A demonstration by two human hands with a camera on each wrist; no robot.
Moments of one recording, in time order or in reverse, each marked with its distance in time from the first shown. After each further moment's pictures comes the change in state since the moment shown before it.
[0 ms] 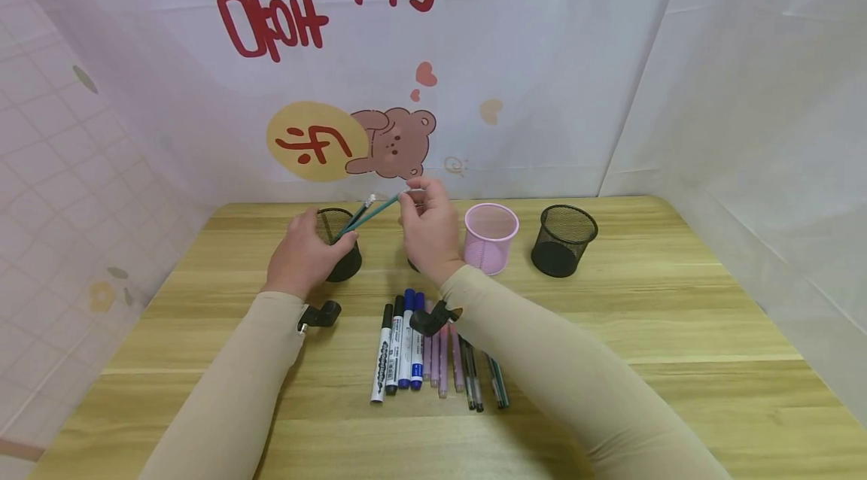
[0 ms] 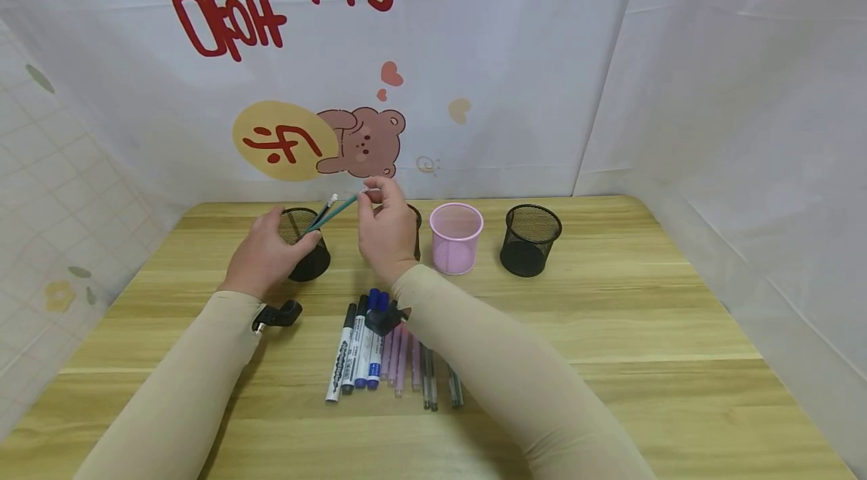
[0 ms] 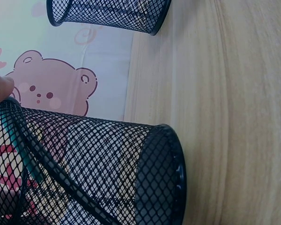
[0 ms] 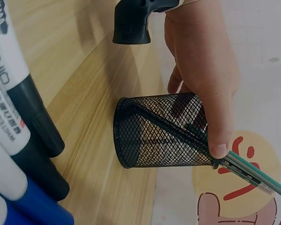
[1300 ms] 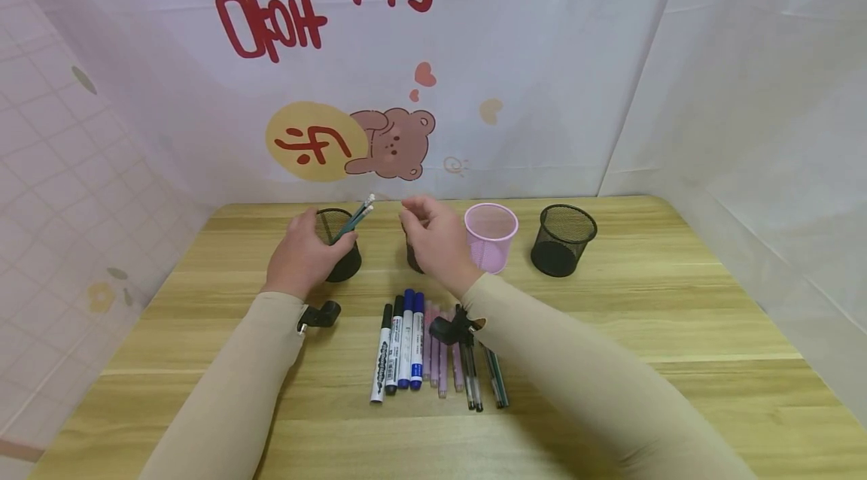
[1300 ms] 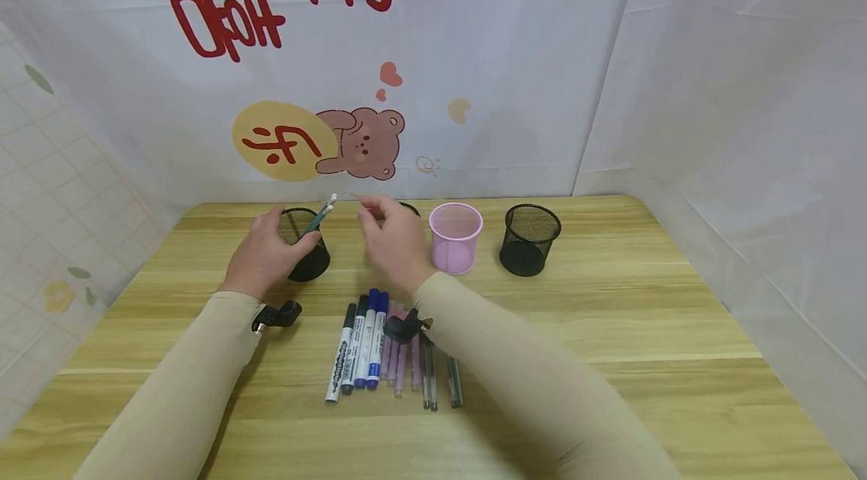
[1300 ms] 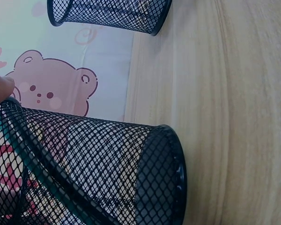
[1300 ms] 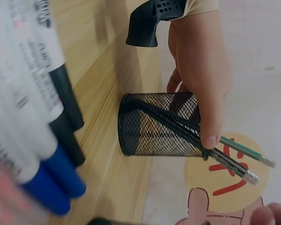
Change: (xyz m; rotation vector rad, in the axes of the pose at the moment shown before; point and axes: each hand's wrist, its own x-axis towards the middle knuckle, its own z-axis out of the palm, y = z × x) left_hand -0.001 0.001 0.000 -0.015 0.006 -0.002; right_hand -0.007 -0.003 -0.029 -0.194 -0.260 0.089
